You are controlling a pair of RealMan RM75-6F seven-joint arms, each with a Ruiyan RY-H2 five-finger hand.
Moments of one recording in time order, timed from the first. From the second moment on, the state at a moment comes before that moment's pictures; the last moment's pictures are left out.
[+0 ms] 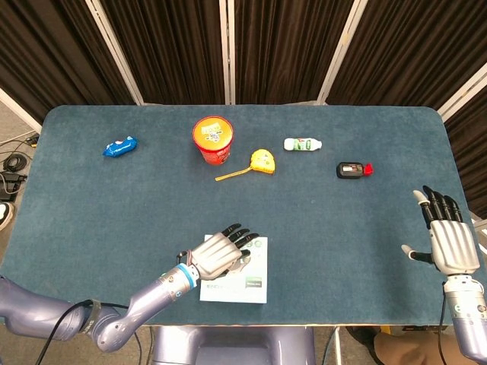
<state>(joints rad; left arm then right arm) -1.05 -1.50 -0.03 -1.88 0.94 0.89 0.59 0.22 -1.09 0.14 -1.64 -1.34 1.36 -0.04</state>
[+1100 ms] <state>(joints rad) -1.02 -1.48 -0.02 -1.89 0.97 0.91 0.56 0.21 -1.08 0.15 -1.65 -1.34 1.36 -0.03</state>
